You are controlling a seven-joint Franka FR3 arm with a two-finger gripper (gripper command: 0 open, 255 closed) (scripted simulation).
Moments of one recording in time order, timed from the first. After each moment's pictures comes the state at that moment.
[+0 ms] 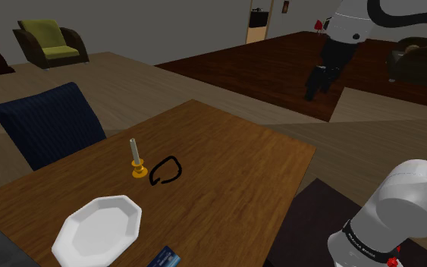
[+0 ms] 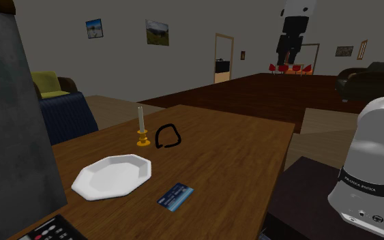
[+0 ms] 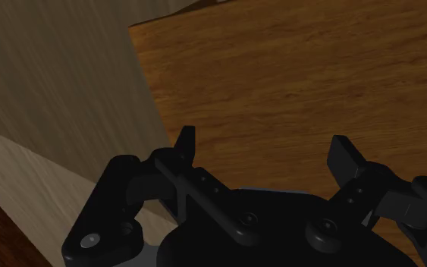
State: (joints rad) arm 0.02 -0.83 0.02 -2.29 -0.03 1.56 0.01
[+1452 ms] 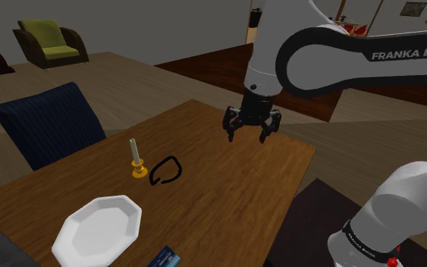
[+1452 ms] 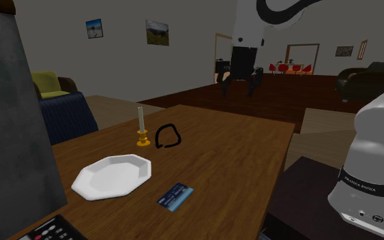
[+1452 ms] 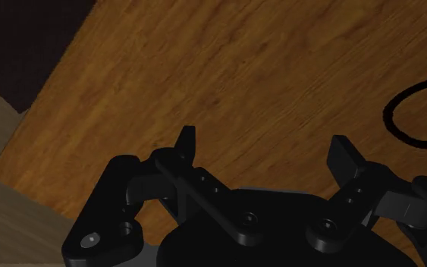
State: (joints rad) arm -0.08 -0.58 0.56 -2.31 0.29 1.88 0.91
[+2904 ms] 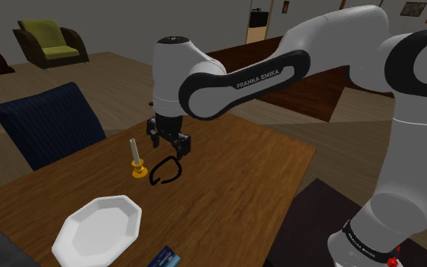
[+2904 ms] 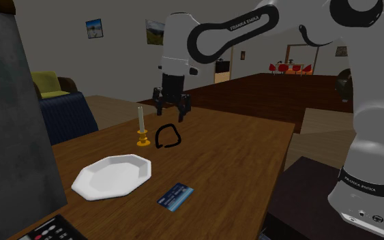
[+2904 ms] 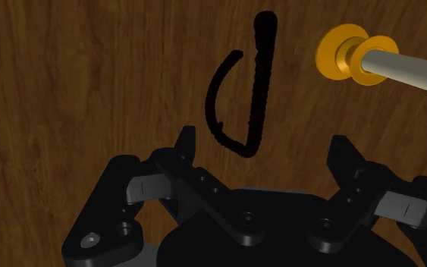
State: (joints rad) arm -0.10 0.37 0.88 -1.72 -0.34 2.08 2.04
